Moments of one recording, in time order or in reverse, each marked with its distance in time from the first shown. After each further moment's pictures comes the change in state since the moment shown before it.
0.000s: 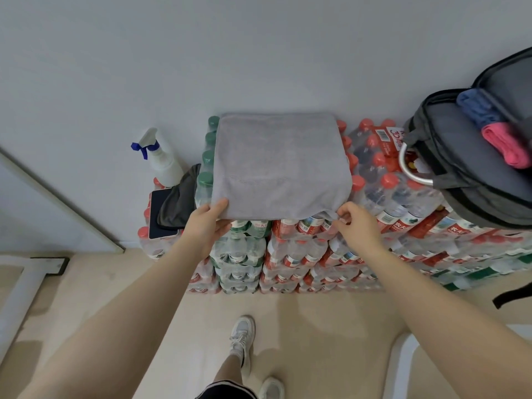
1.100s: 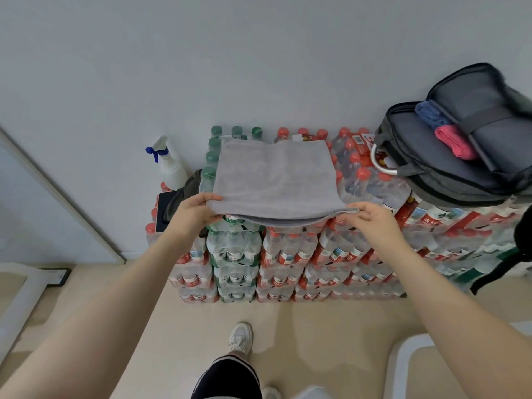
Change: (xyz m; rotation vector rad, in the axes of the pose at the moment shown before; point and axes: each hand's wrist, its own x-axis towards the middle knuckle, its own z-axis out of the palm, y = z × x) left_hand -0.089 0.009 -0.023 0.256 -0.152 0.318; right_hand -0.091 0.005 -0.066 0.526 -0.030 0.012
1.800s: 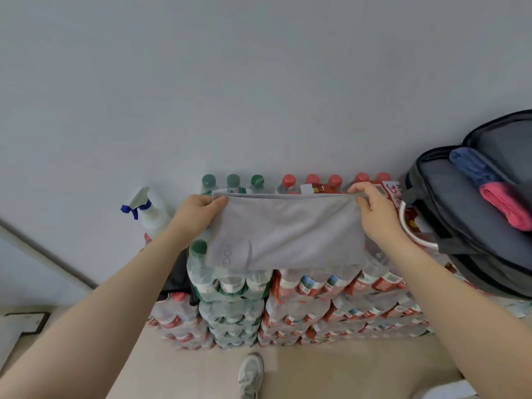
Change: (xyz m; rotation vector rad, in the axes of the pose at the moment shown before) left_hand 0.189 0.063 0.002 0.501 0.060 0.019; right_hand 0.196 -0.056 0.019 -0.314 0.154 -0.252
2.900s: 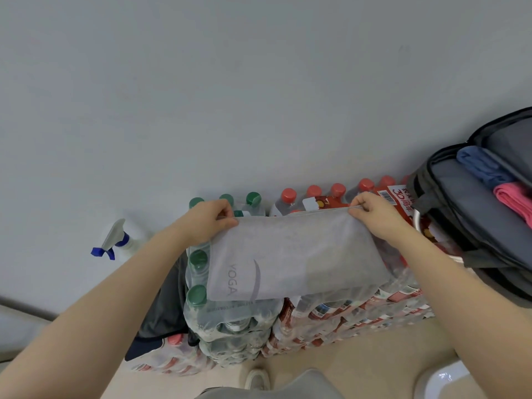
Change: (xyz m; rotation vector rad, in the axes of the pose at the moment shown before) left_hand 0.088 0.015 -0.004 0.532 -0.399 0.343; right_hand 0.061 0.018 0.022 -0.138 -0.177 0.219
